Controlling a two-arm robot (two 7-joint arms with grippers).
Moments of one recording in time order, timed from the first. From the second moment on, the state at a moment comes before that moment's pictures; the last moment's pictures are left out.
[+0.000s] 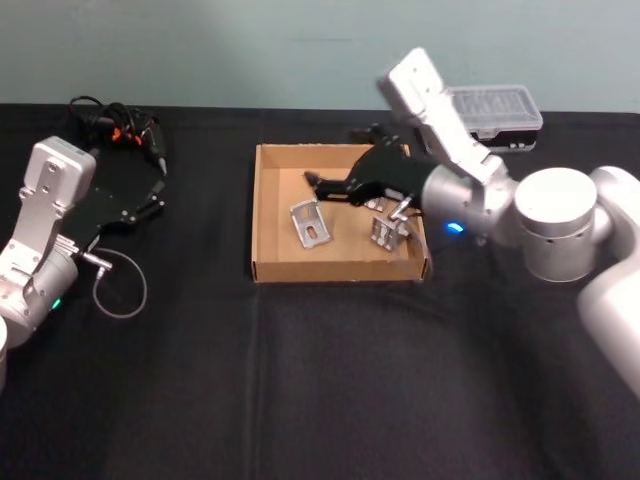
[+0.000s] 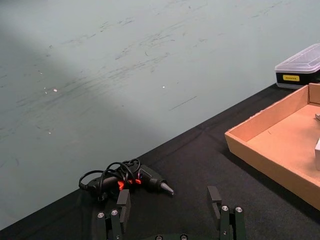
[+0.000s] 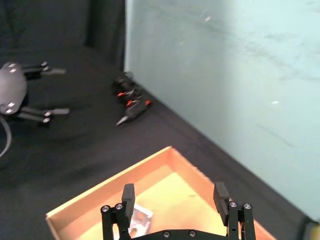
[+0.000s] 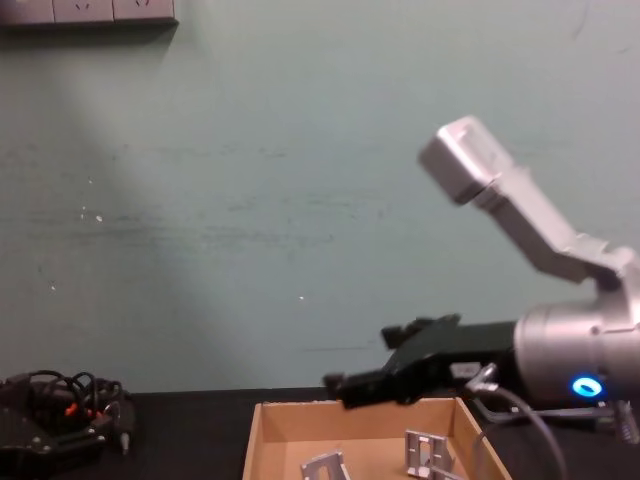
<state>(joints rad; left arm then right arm) -0.20 0.60 0.45 -1.41 -0.25 -0.12 0.03 0.52 0.29 -0.52 -1.31 0.12 0.22 0.46</state>
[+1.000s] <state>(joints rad) -0.20 0.60 0.45 -1.41 -0.25 -0.12 0.03 0.24 0.37 -0.27 -1.57 0.11 0.29 0.25</state>
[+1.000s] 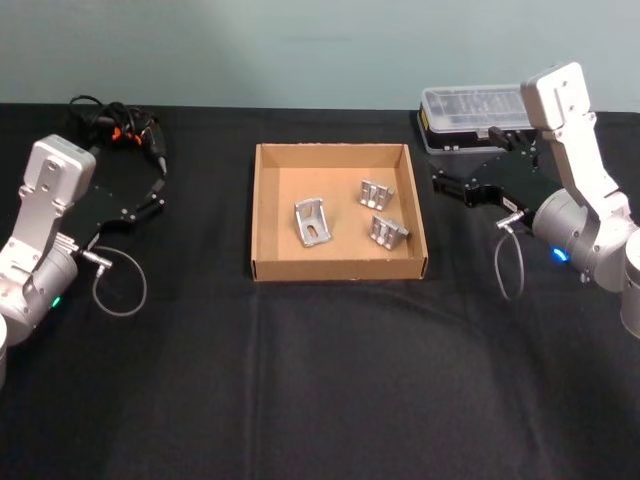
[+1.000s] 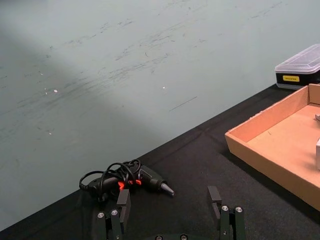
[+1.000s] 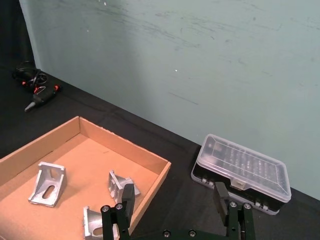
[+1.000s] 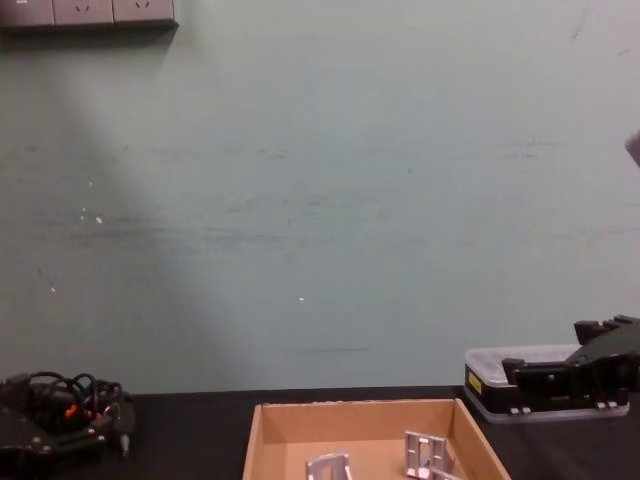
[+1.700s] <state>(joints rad) -0.20 0.60 0.45 -1.41 -0.25 -0.12 0.03 0.25 0.37 -0.27 -1.57 0.11 0.29 0.25</state>
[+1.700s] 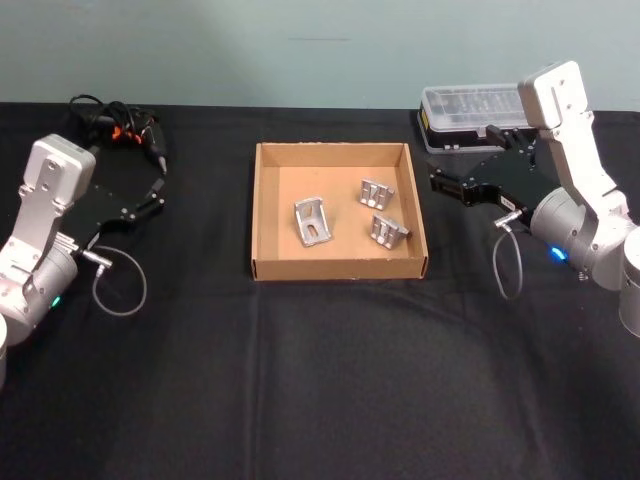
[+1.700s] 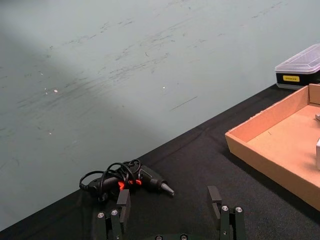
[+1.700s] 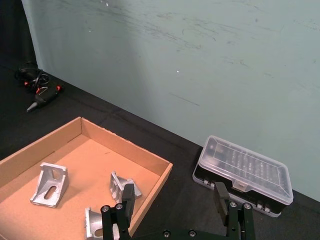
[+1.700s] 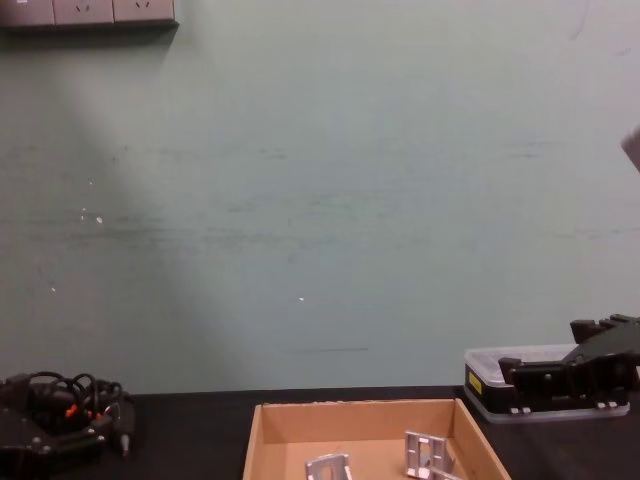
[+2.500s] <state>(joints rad) -0.20 0.60 0.45 -1.41 -0.25 -0.12 0.03 0.25 0.37 -0.27 -1.57 0.11 0.29 0.25</state>
